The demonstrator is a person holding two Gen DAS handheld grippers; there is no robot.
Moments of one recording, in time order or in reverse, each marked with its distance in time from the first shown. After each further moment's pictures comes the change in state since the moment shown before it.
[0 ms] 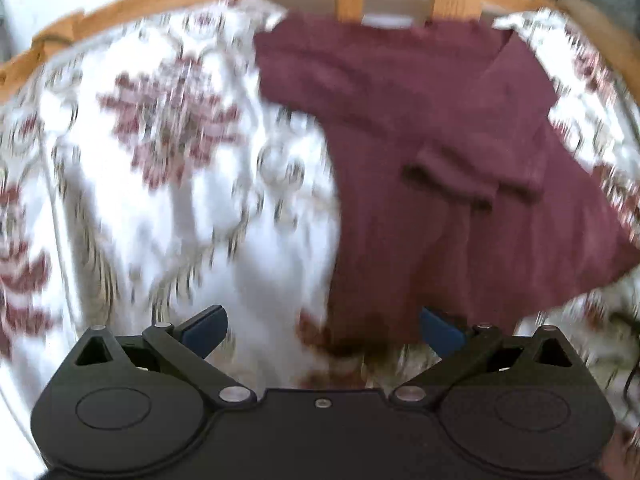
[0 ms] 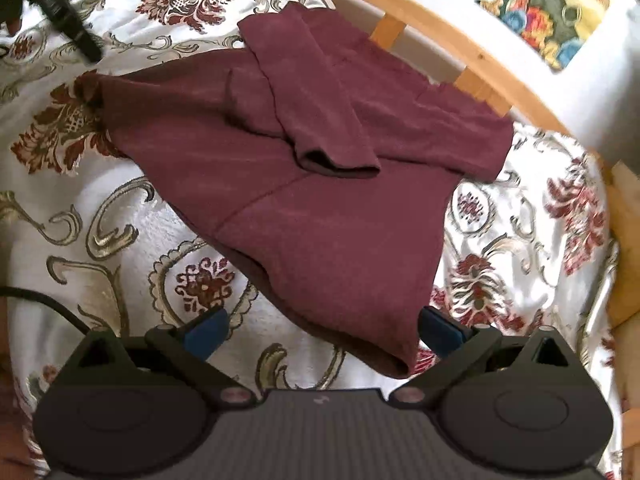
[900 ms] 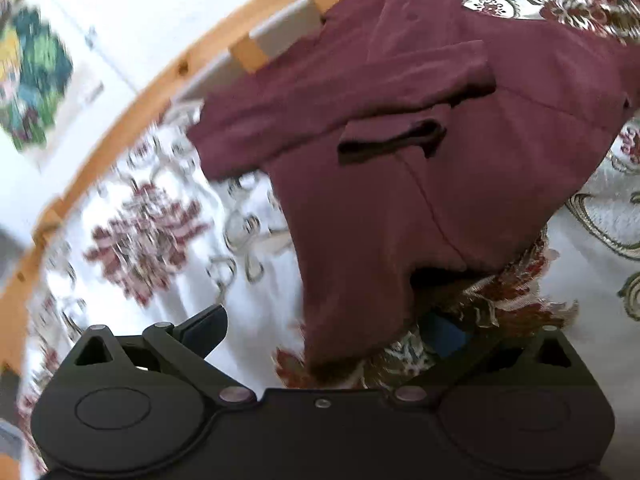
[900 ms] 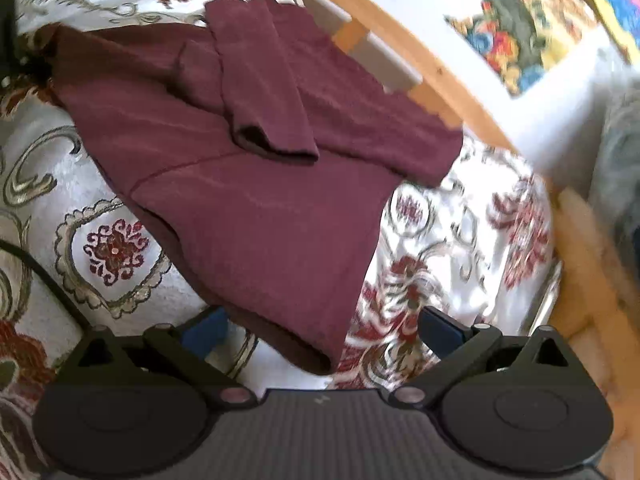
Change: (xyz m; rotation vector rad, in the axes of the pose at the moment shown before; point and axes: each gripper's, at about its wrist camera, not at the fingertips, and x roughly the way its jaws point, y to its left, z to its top) left arm 0.033 -0.090 -0.042 0.563 -0.210 0.303; right arm 0.017 -0.006 -0.019 -0.090 -0.050 -0.222
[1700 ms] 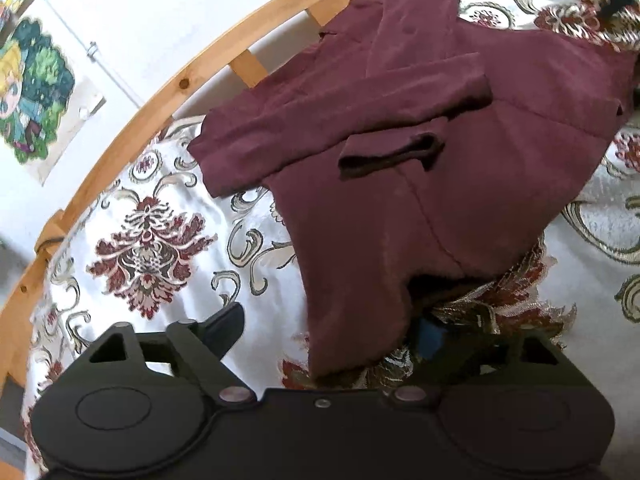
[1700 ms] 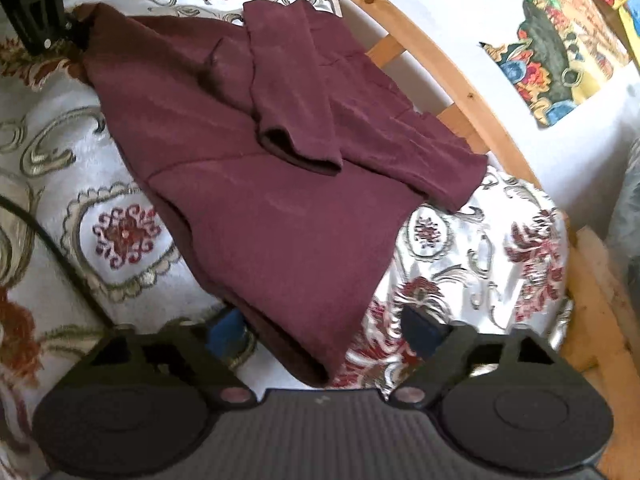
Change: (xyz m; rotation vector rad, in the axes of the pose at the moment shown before) left arm -0.005 0.004 0.000 -0.021 -0.028 -0.016; right arm 0.011 -0.003 0.001 -0.092 -0.024 0.077
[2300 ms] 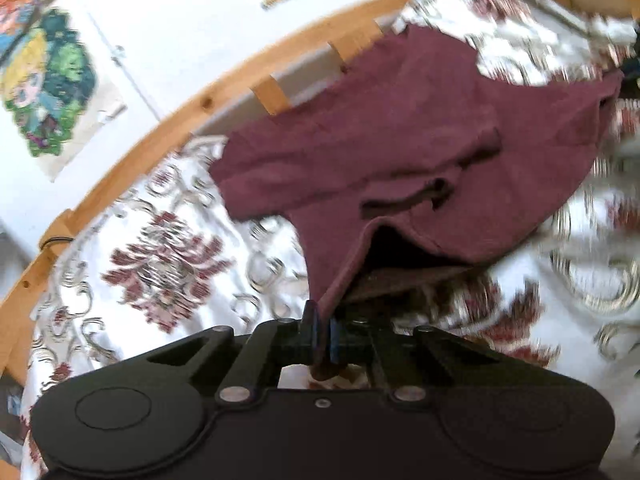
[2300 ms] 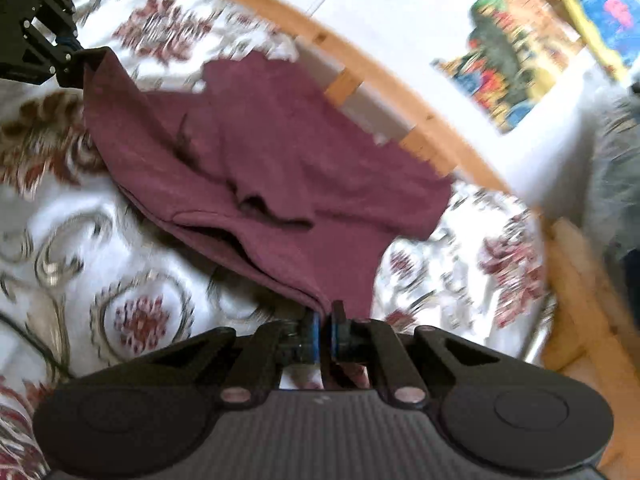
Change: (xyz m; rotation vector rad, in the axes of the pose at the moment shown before) left arm -0.033 0.030 0.009 -0.088 -0.102 -0.018; right arm -0.043 -0.010 0.027 0.149 -0.097 -0.076
